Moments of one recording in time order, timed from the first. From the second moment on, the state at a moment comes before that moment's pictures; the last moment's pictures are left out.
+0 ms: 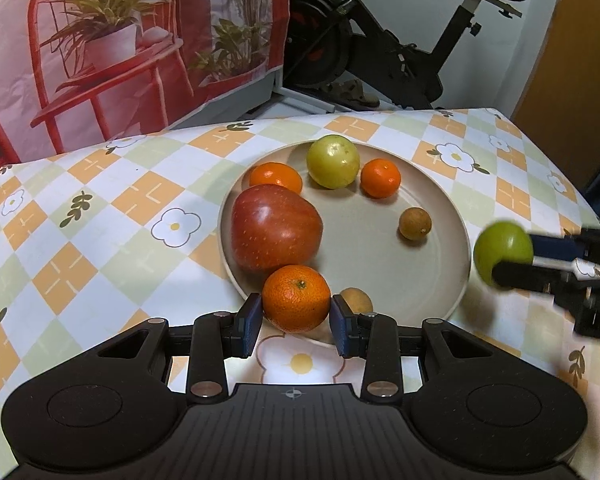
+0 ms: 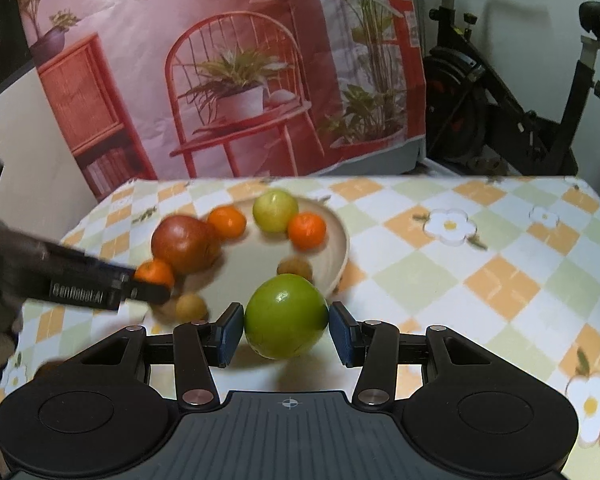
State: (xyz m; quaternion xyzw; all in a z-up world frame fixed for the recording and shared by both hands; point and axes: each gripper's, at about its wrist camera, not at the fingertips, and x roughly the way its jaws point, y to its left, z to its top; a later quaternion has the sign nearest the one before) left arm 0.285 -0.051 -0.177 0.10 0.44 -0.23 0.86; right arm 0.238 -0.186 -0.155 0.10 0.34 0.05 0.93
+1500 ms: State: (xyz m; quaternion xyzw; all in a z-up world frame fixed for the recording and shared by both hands) left arm 0.303 -0.047 -0.180 0.08 0.41 -0.22 0.88; right arm 0.374 -0.124 -0.178 -0.05 0.38 0.14 0.91
